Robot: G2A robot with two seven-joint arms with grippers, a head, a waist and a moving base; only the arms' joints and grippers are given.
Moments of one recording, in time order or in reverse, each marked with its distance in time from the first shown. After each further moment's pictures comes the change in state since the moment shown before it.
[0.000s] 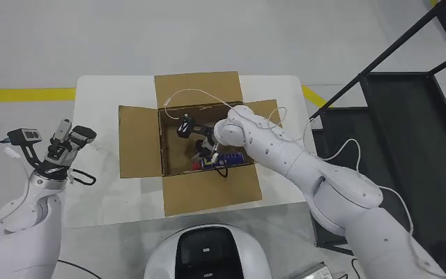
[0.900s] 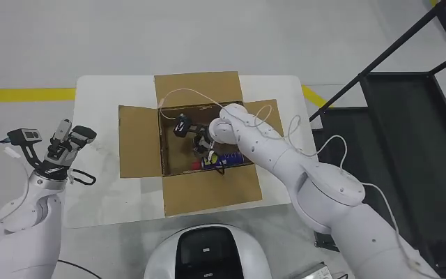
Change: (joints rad) left arm 0.000 0.000 0.000 0.000 0.000 0.000 0.000; right arm 0.046 -0.121 -0.013 0.214 -0.085 -0.083 -0.087
